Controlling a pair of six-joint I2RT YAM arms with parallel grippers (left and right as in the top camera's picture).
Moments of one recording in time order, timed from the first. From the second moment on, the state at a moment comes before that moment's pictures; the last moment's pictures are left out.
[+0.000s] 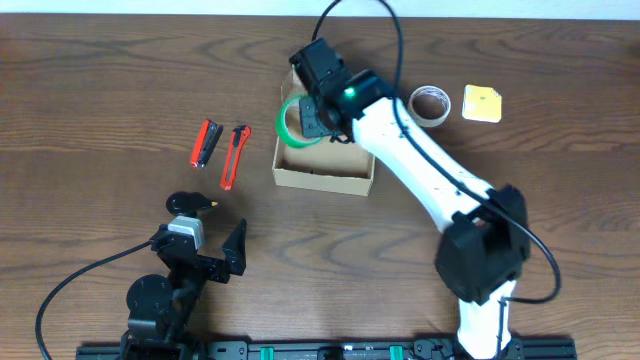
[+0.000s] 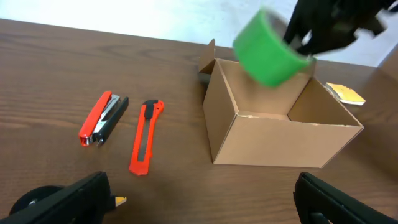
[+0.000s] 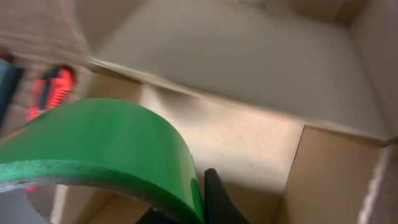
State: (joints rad) left arm -0.13 0.01 0.10 -0.33 0.21 -0.20; right arm 0.62 2.07 1.84 -0.95 0.15 0.51
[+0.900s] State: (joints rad) left arm -0.13 0.01 0.10 -0.33 0.21 -0.20; right arm 0.62 2.16 1.84 -0.94 0.20 0.59
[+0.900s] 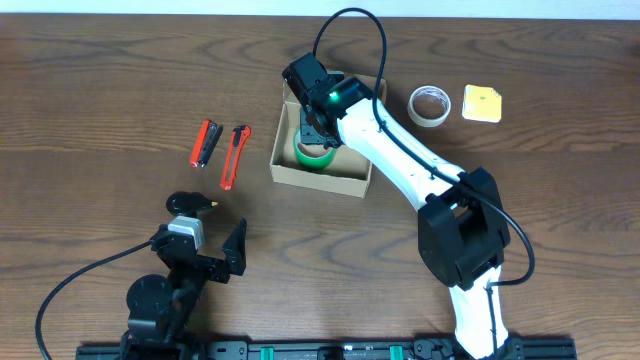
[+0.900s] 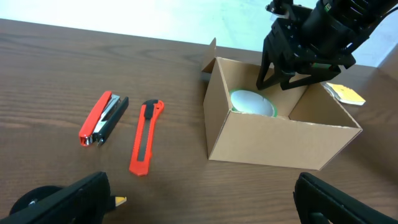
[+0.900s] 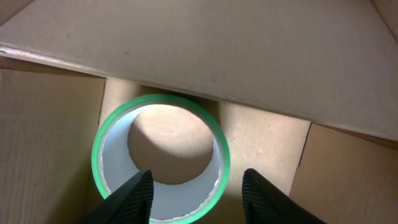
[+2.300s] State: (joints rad) left arm -0.13 0.01 0.10 -0.33 0.21 -0.20; right arm 0.05 2.18 1.92 -0.94 0.17 0.47
